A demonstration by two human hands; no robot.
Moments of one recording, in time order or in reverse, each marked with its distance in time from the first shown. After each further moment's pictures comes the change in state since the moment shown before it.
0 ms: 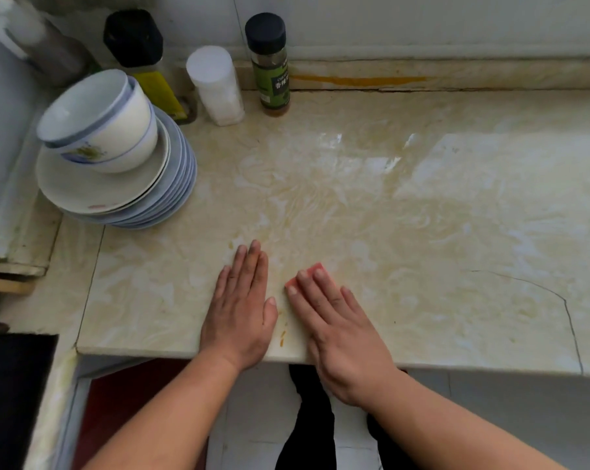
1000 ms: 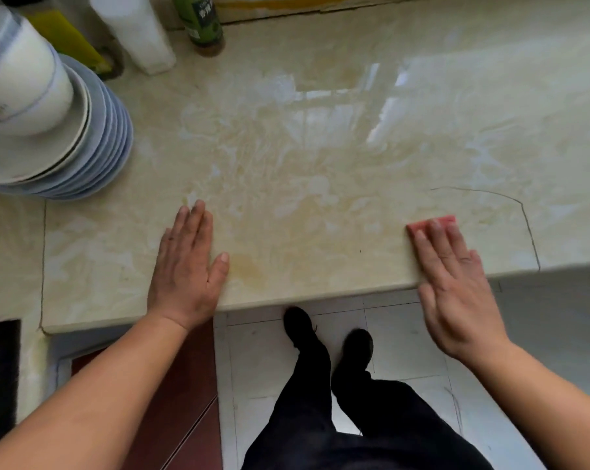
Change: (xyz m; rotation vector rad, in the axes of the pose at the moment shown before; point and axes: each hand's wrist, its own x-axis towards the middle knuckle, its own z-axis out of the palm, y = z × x) left_hand -0.010 -0.034 0.004 -0.031 0.089 0.066; right_hand -0.145 0.102 -0.017 -0.040 0.171 0.506
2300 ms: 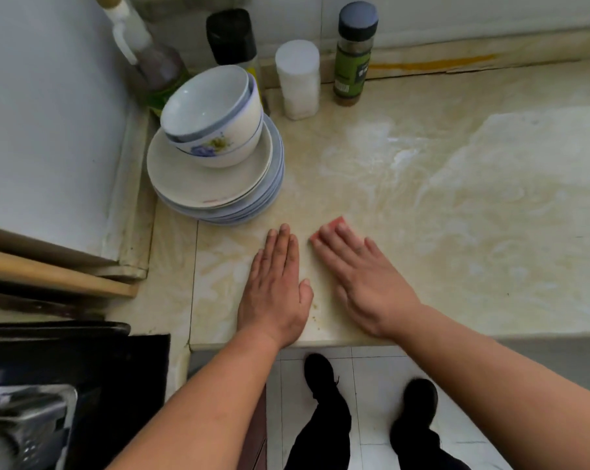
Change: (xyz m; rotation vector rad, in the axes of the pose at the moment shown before) left_hand 0.002 -0.083 -0.033 0.001 -0.059 0.012; right_hand 0.119 -0.286 0.054 0.011 -0.217 -0.440
